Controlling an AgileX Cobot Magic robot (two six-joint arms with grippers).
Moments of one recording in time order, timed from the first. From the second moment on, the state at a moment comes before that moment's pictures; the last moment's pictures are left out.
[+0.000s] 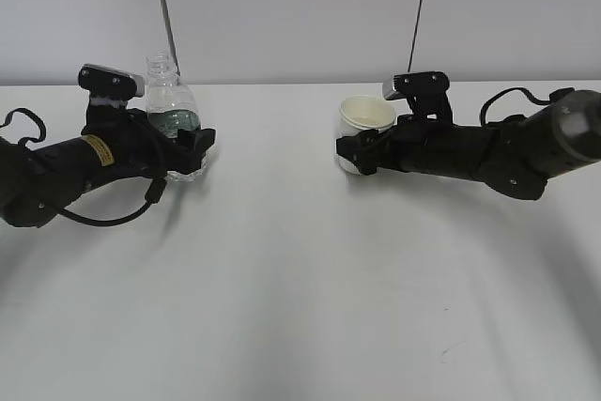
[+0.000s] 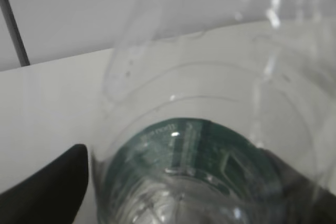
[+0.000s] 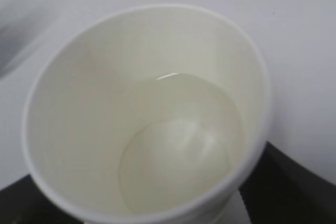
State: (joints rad) left arm -0.18 2.18 -1.03 0.49 -0.82 -0.27; right arm 0.14 2.26 -1.24 -0.77 -0.57 0.67
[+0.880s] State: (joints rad) left arm -0.18 2.18 -1.03 0.49 -0.82 -0.27; right arm 0.14 2.26 -1.24 -0.80 -0.56 0.68
